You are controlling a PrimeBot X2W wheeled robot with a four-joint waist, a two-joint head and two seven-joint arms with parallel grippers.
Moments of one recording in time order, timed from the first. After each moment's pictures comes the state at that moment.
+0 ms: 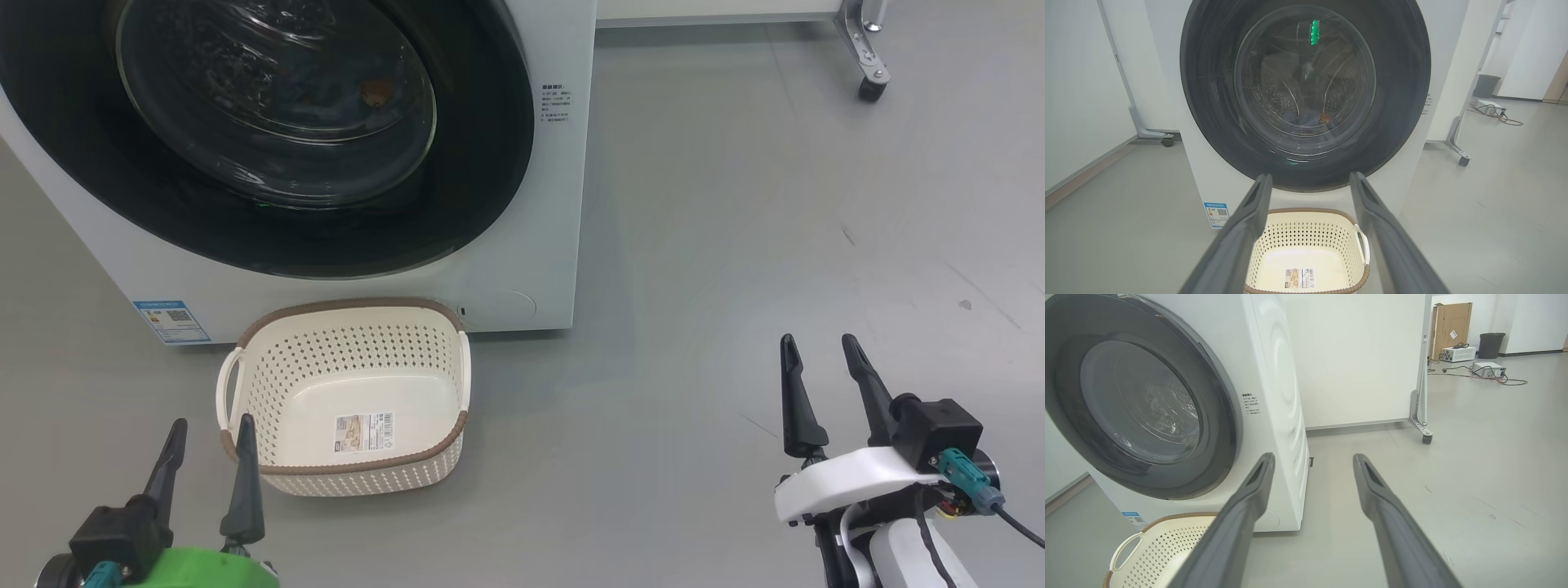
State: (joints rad) left arm 0.04 0.11 -0.07 0.18 -0.33 -0.13 -0.25; right arm -0.05 -0.08 0.17 0.18 0.31 0.02 -0.25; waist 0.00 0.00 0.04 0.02
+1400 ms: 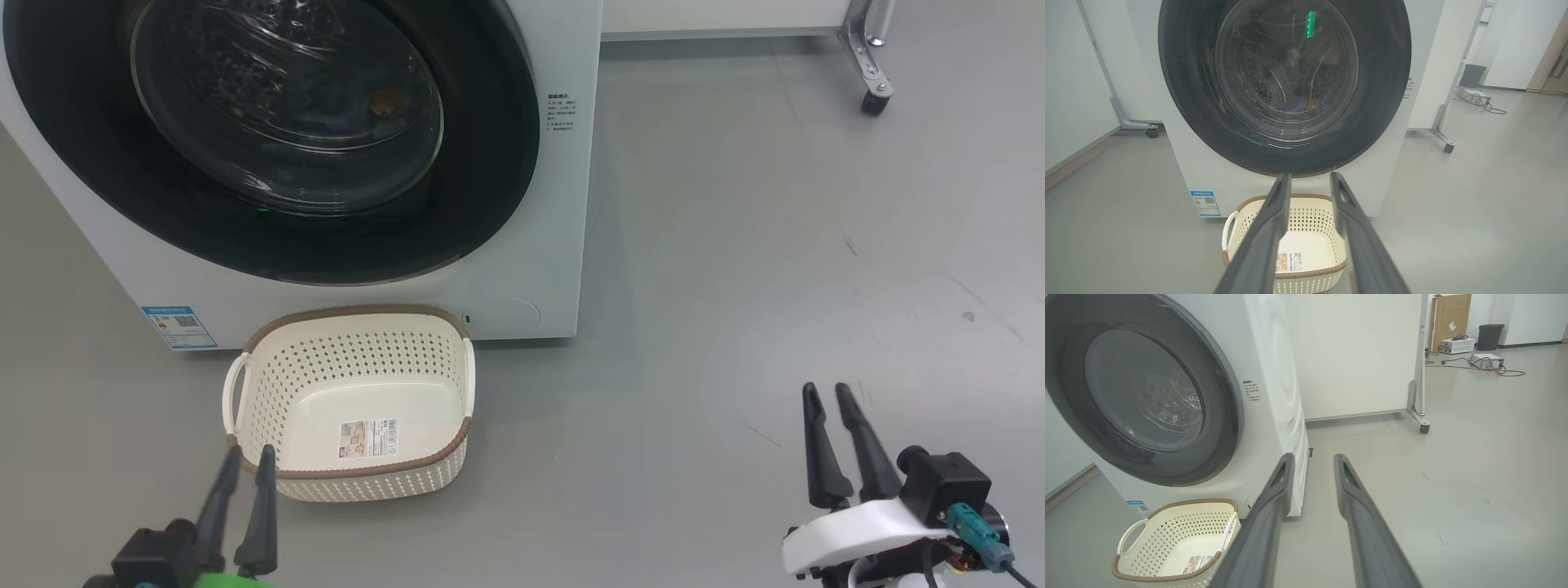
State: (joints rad) left arm 0.08 0.11 -0.12 0.15 -0.33 -0.13 -0.25; right arm 0.07 -0.06 0.14 0.09 0.28 0.02 -0.25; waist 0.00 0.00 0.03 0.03
